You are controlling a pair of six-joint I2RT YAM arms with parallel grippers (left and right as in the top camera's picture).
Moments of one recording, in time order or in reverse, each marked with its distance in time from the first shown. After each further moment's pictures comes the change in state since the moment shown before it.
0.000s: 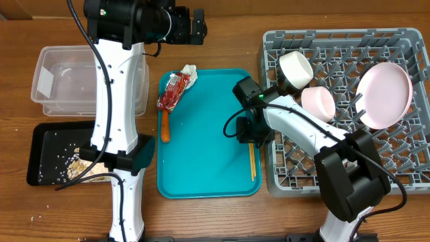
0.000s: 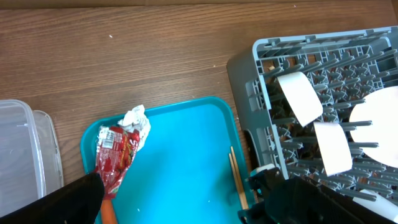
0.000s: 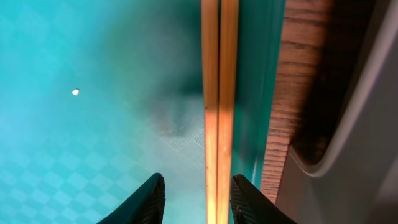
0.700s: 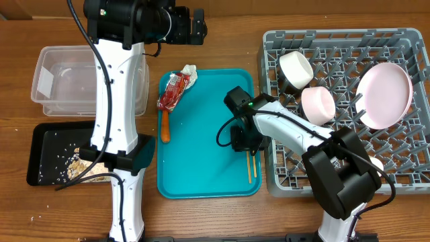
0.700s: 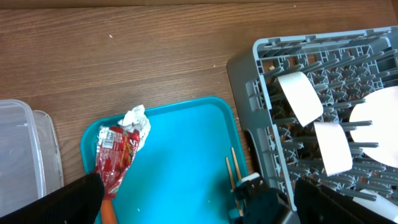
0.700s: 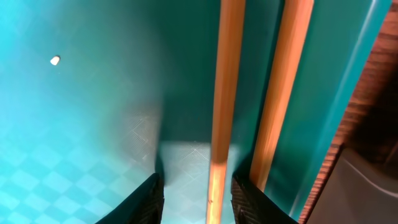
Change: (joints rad) left arm 0.000 0.000 0.000 0.000 0.000 0.000; right arm 0.061 0.039 -0.031 0.025 0.021 -0.007
